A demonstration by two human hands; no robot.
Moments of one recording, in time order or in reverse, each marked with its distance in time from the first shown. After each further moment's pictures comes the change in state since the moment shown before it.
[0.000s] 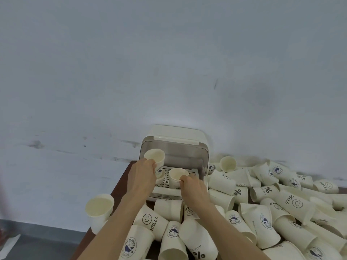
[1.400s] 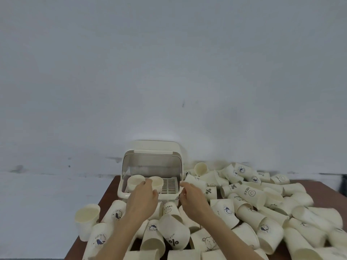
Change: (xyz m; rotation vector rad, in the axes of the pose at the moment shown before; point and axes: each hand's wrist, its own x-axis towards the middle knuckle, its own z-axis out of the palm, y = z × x) left_hand -0.074 0.062 -0.027 -0.133 -0.198 0.102; right_hand -0.098 0.032 -0.084 0.362 0.069 0.057
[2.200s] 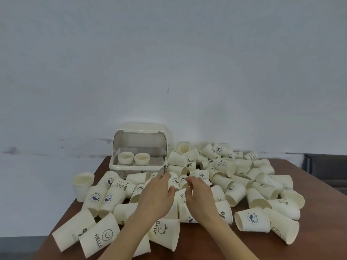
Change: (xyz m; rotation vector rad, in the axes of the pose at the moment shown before) left_hand -0.143 0.089 -0.005 -0.075 -0.024 0.226; right_hand -0.154 0.007 -0.038 0.034 0.255 0.041
